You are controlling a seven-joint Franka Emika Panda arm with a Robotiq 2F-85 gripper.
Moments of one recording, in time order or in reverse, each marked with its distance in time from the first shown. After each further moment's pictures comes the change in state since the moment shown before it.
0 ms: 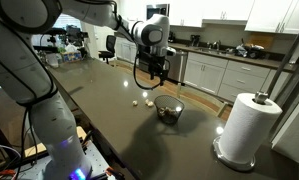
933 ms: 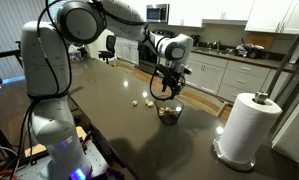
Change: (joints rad) arm -0.067 0.358 -0.059 0.263 0.082 -0.122 0.006
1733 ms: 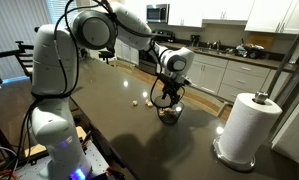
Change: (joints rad) arm -0.012 0.108 0.005 0.005 0.037 0.050 0.000
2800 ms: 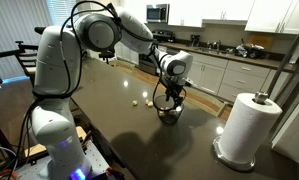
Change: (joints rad) arm 0.006 0.046 0.000 -0.004 -0.019 0.150 0.000
